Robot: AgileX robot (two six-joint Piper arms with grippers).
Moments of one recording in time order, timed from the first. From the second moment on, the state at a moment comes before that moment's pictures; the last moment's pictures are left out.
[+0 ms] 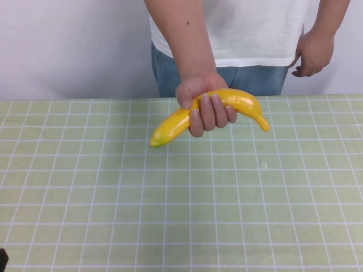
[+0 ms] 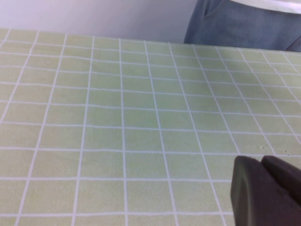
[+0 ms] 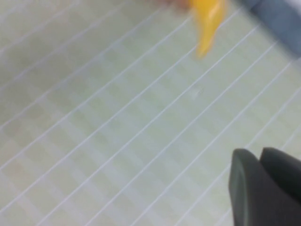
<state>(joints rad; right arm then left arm) 0.51 0.95 -1.23 0.02 1.16 -0.34 -0.22 -0.01 0.02 0.04 0.36 -0.12</state>
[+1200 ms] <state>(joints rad) 0.12 0.32 -0.32 -0.06 0.19 -0.08 -0.22 -0.01 0.02 0.04 0.36 -0.12</state>
